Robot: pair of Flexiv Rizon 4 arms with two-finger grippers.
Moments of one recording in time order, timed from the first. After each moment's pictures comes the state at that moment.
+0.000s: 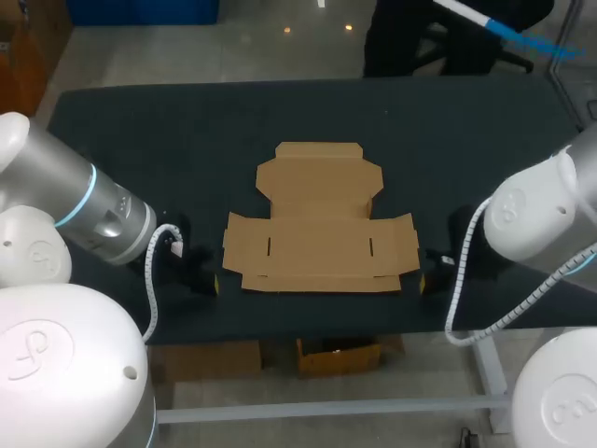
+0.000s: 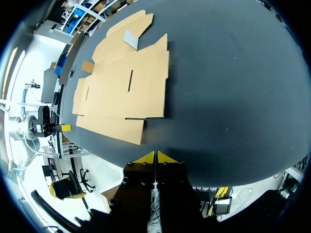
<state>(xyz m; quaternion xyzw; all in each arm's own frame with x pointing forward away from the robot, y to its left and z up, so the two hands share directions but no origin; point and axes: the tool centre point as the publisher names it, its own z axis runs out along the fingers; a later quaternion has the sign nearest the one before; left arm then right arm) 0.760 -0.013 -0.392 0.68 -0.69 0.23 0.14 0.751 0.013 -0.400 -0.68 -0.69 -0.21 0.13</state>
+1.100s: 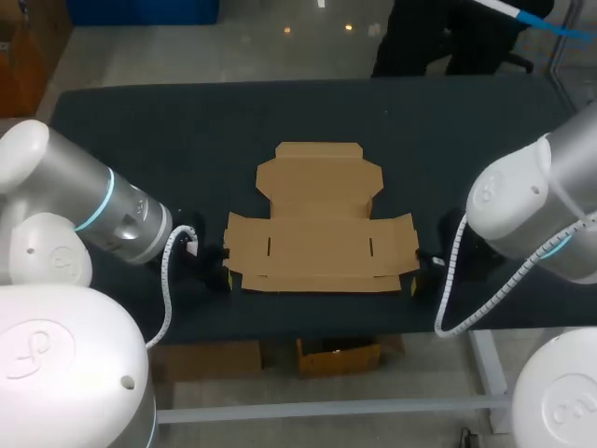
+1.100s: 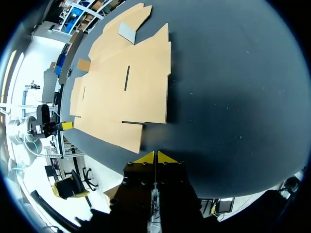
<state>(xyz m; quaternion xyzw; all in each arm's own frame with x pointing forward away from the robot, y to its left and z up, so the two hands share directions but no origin) 0.778 -0.034 -0.402 0.67 -0.69 0.24 0.12 0.757 0.024 -0.418 -0.68 -0.68 -0.20 0.15</state>
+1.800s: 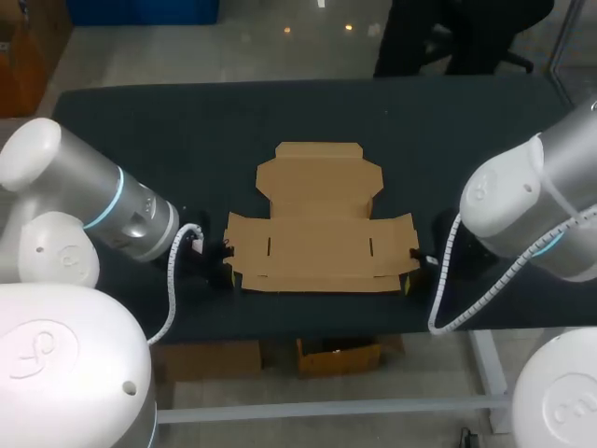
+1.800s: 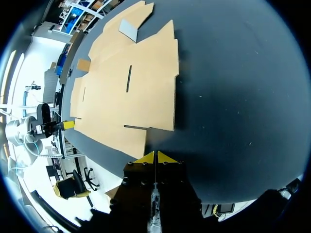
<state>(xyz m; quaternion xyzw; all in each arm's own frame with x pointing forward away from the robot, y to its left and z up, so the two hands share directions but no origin) 0.787 -0.037 -0.406 0.67 -0.69 0.24 0.11 0.763 0.034 -0.422 -0.68 -0.68 -0.21 0.16</state>
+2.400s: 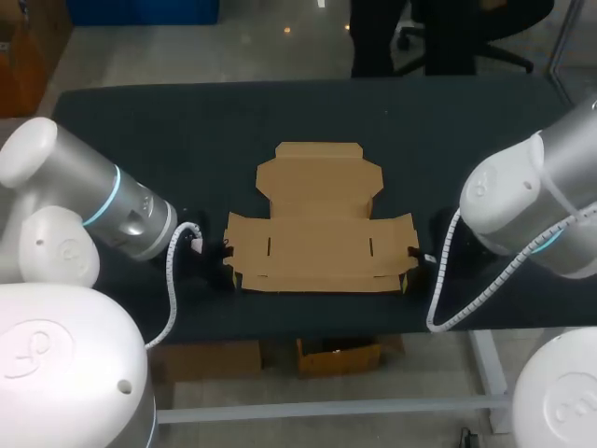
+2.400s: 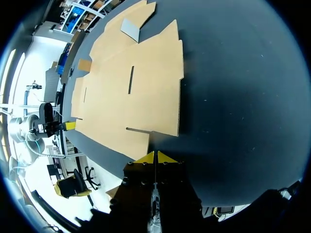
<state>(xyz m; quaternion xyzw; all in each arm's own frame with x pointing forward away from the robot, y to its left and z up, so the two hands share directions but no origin) 0.785 -0.041 -0.410 0.67 -0.69 0.24 0.14 0.767 0.038 -0.423 -0.68 -0.68 -0.21 0.16</state>
